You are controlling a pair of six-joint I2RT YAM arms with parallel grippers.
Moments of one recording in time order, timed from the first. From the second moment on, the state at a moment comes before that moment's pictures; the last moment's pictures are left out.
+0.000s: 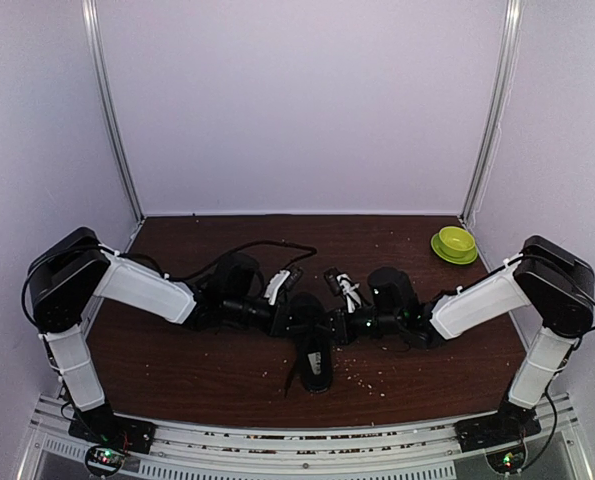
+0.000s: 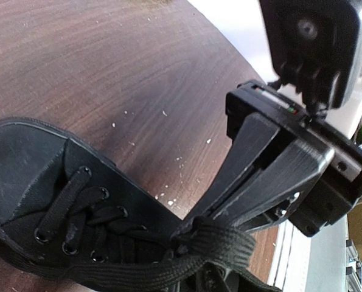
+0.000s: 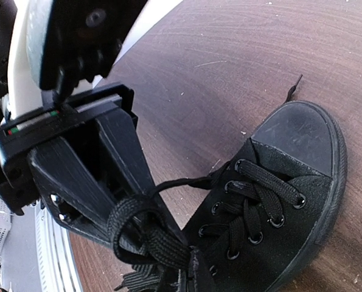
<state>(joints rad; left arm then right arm) -0.86 1.83 0.89 0.39 0.56 -0.44 0.85 1.74 0.71 0.58 -0.34 0.47</state>
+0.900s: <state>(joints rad) -0.88 1.88 0.96 0.29 0.52 -0.41 0.85 1.74 0.70 0.60 -0.33 0.48</state>
